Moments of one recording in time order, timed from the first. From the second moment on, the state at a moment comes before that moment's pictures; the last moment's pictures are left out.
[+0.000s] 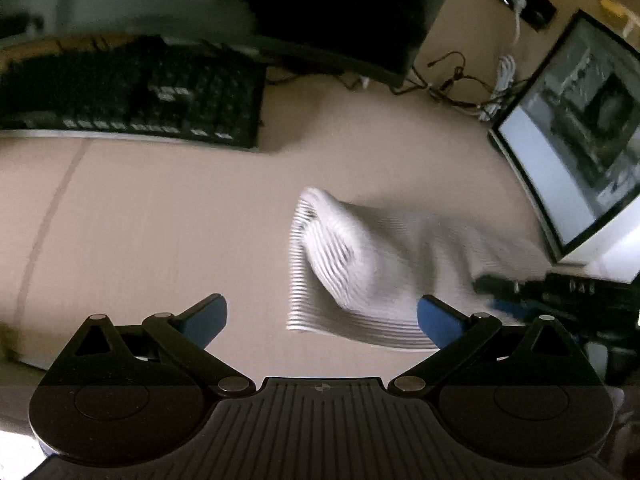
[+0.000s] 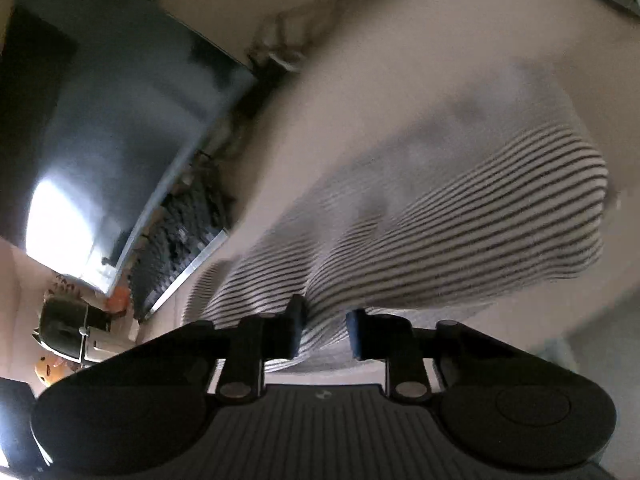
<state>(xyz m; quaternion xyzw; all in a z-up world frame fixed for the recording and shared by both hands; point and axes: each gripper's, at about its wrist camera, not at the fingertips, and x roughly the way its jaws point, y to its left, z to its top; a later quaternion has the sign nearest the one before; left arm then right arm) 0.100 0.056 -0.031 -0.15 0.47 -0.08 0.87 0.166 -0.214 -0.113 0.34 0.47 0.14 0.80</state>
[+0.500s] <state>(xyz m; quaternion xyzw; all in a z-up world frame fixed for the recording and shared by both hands) 0.164 0.007 -0.035 -0.11 0.47 -0.12 0.87 0.261 -0.220 -0.035 0.20 0.31 0.19 0.91</state>
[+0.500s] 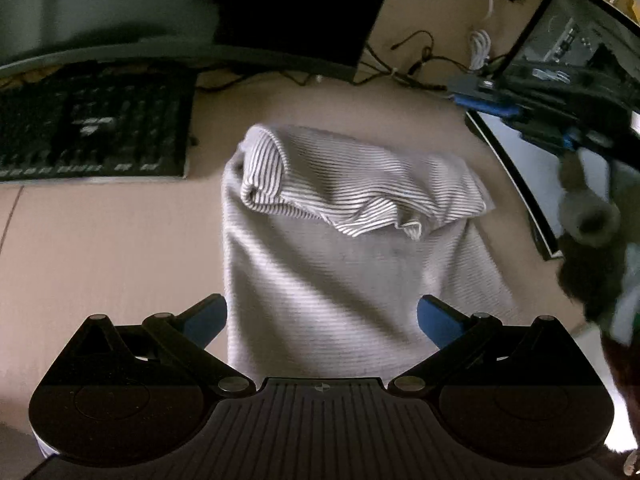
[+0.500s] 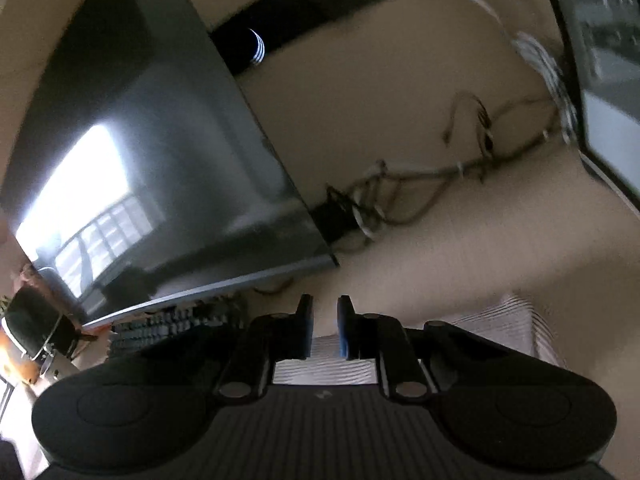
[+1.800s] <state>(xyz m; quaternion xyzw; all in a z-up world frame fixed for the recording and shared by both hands) 0.205 -0.042 -0.099 -0.11 0.54 -0.10 0.83 0.258 -0.250 -0.114 0.10 0.47 0.14 0.87</state>
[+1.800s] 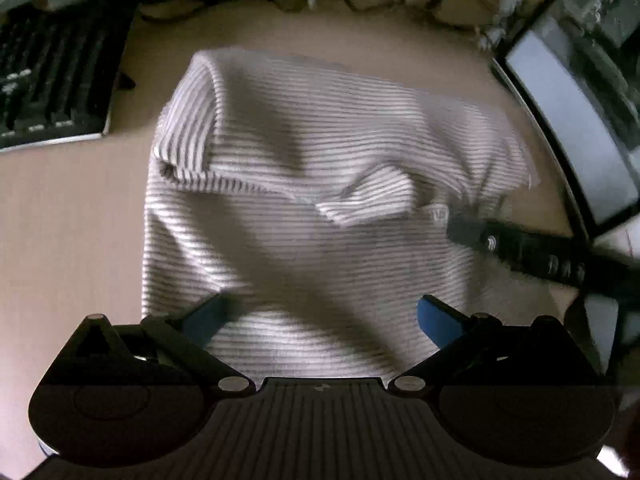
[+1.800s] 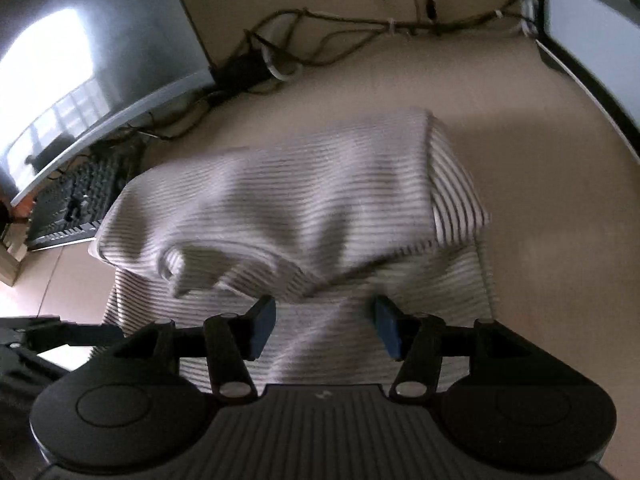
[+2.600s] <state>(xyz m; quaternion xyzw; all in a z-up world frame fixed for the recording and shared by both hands) 0.183 -0.044 -0.097 -0.11 0.59 -0.14 0.79 0.214 -0.253 -0.100 0.10 0.47 0.12 0.87</state>
